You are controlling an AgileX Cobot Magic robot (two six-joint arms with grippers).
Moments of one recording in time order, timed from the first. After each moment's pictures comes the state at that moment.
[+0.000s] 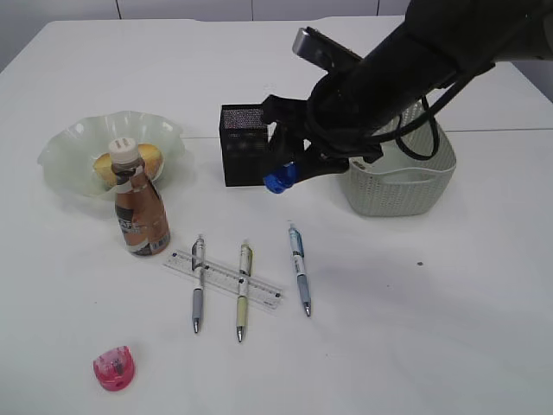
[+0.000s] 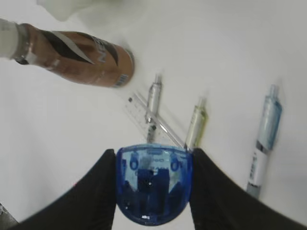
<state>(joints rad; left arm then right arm) -0.01 1.06 -0.84 -0.22 1.05 0.00 0.36 1.93 -1.50 0.69 0.82 -0.21</state>
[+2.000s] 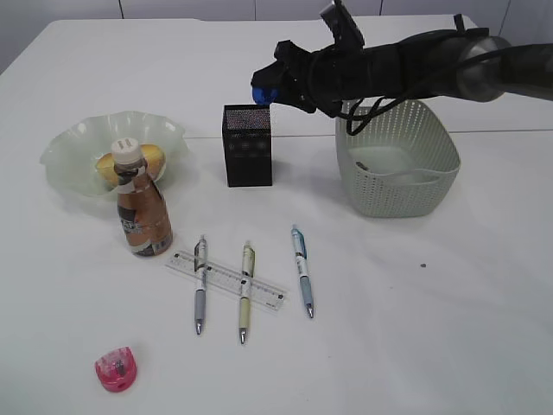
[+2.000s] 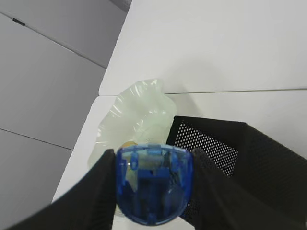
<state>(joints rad) -0.01 1.06 -0.84 -0.30 1.09 0.00 0.20 2.41 -2.01 1.45 0.73 -0.82</state>
